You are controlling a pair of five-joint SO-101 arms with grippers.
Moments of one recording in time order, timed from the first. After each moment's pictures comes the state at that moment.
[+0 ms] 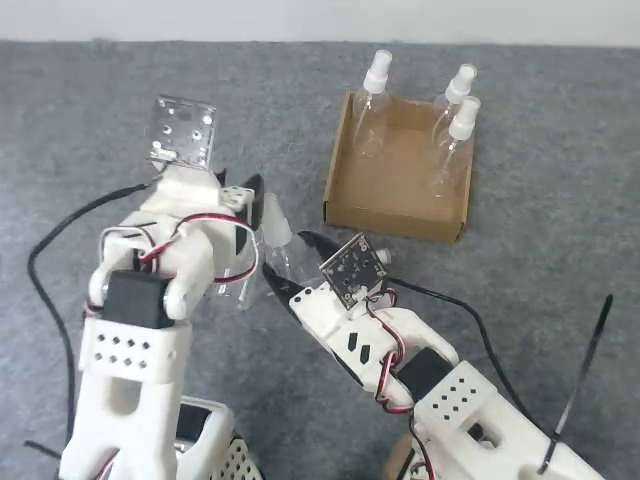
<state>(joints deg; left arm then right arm) 4.5 -47.0 35.6 63.8 5.1 -45.6 -57.2 78.5 4.9 0.1</state>
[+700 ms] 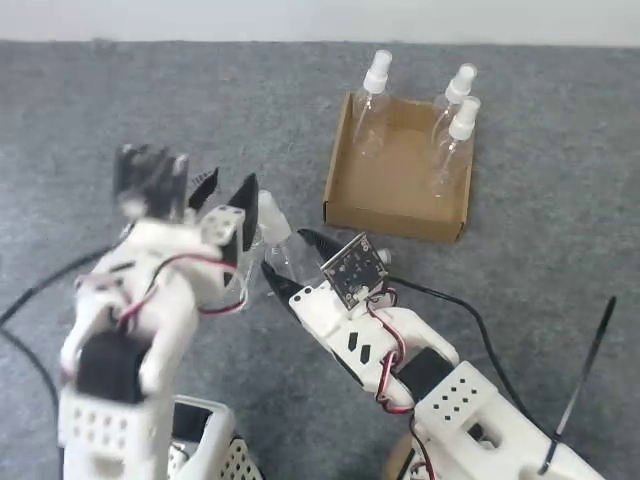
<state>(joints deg) 5.5 -63.3 37.5 64.1 4.4 -45.6 -57.3 78.4 4.9 0.1</state>
